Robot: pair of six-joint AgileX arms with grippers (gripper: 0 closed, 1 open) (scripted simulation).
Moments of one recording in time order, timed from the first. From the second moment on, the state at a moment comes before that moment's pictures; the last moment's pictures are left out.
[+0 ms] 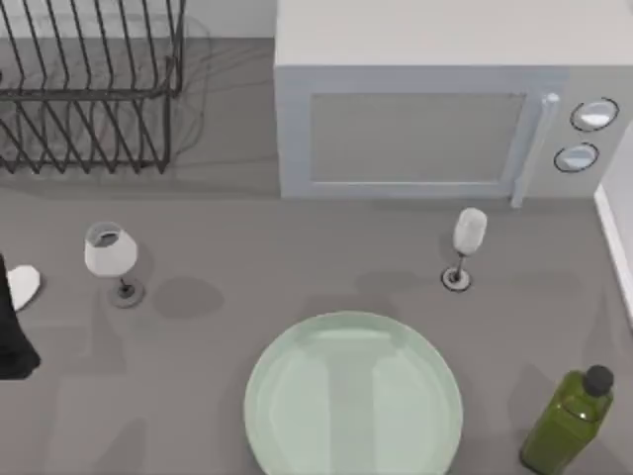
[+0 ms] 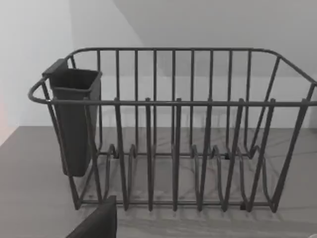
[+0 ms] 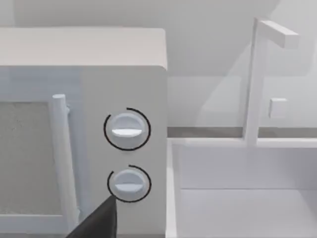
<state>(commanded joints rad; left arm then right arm) 0.00 0.00 0.00 0.00 0.00 0.00 0.00 0.00 0.00 0.00 0.00 0.00</state>
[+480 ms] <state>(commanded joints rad) 0.05 0.22 0.18 -0.17 0.01 0.15 0.00 0.00 0.00 0.00 0.00 0.00</state>
